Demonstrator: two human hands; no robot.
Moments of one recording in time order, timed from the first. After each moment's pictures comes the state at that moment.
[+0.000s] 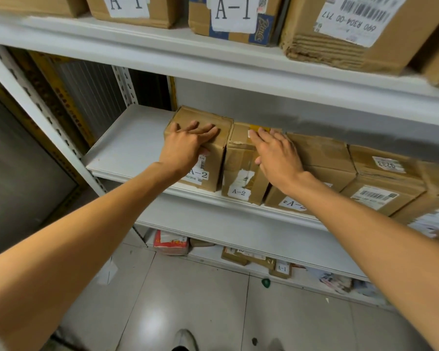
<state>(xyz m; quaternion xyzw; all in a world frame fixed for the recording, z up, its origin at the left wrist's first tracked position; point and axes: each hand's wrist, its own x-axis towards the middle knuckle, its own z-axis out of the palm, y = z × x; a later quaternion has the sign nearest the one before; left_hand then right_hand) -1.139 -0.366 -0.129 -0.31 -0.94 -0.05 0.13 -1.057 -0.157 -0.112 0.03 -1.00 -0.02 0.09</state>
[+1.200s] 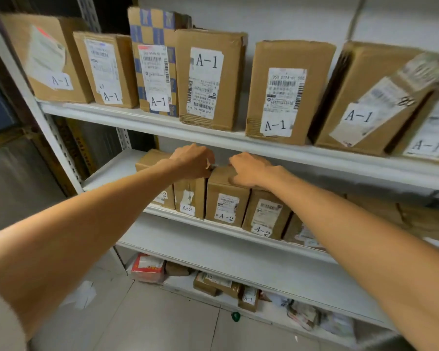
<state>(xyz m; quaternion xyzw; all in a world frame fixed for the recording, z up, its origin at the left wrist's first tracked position) -0.959 -0.213 0.041 -0.27 -0.96 -0.06 0.01 -0.914 -0.043 0.045 0.11 -0.99 0.01 -0.03</state>
